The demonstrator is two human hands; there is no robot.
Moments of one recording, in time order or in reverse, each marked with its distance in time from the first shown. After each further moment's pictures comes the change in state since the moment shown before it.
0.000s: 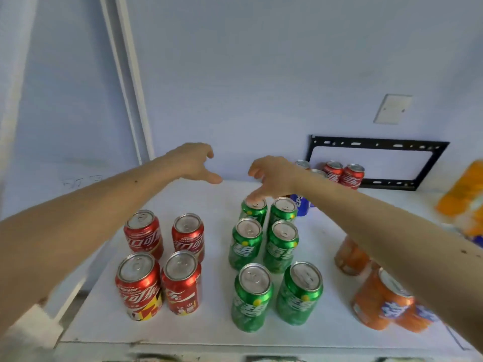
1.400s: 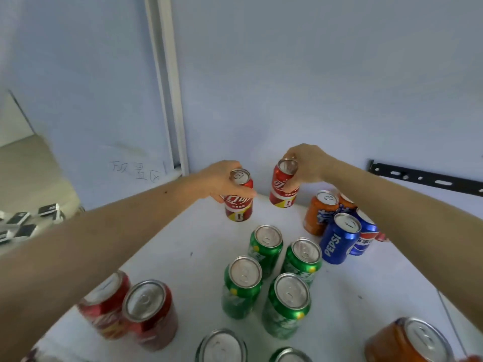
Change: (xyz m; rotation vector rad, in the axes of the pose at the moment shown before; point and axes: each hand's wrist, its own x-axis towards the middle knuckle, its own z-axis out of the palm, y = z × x) left_hand 0.073 0.021 0.042 -0.608 -0.005 -0.263; right_hand 0.150 0.091 -0.028 -0.079 0.023 -0.162
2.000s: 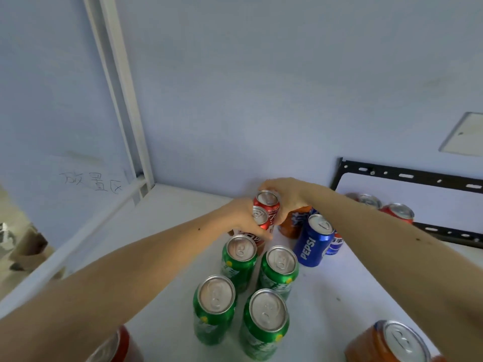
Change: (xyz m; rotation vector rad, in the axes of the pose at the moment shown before) left_hand 0.054 0.018 0.103 0.182 -0.201 0.128; right_hand 0.003 0.044 0.045 -0.006 -0.287 0.007
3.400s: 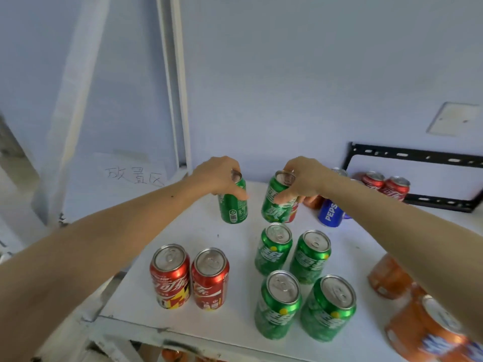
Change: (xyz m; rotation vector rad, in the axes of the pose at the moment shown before) left_hand -0.153 -0.071 -0.100 0.295 0.275 0.063; right_hand -0.116 -0.152 0.004 0.265 0.221 0.240
